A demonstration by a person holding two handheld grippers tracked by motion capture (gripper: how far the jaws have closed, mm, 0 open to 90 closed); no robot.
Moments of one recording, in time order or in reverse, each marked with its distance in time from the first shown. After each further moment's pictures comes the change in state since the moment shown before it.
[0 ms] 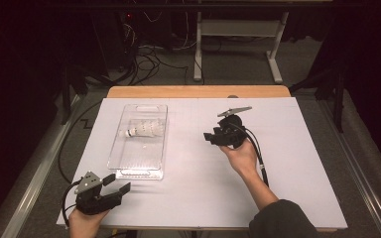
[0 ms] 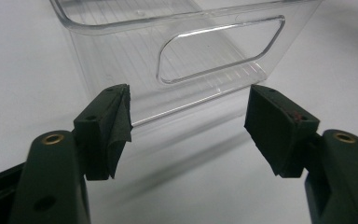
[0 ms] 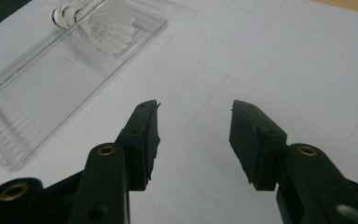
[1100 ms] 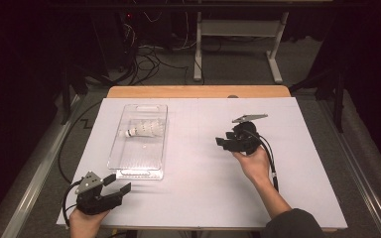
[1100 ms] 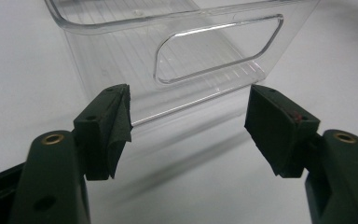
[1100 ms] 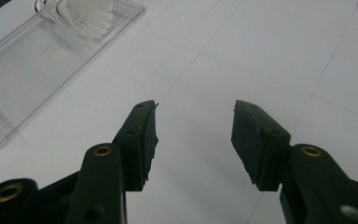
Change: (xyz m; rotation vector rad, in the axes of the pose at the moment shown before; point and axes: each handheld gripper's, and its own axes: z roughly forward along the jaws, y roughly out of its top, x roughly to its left) left arm -0.001 0.000 0.001 0.002 -0.003 0.004; right arm -0.019 -0.028 -0.021 -0.019 -0.029 0.027
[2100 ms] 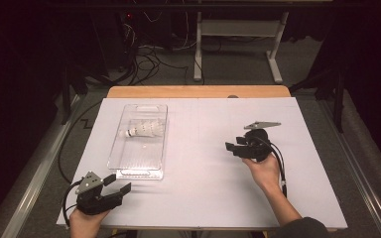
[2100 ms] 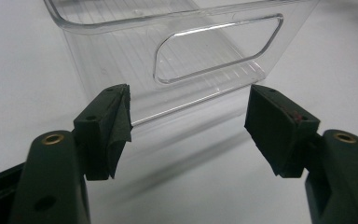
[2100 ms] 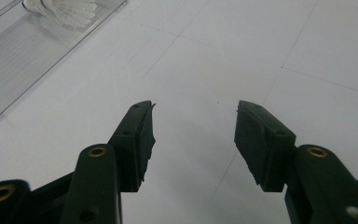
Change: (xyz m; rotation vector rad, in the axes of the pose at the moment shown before) left arm 0.000 0.000 0.000 0.000 0.001 0.000; right arm -0.016 -0.026 -0.016 -0.023 -0.020 0.034
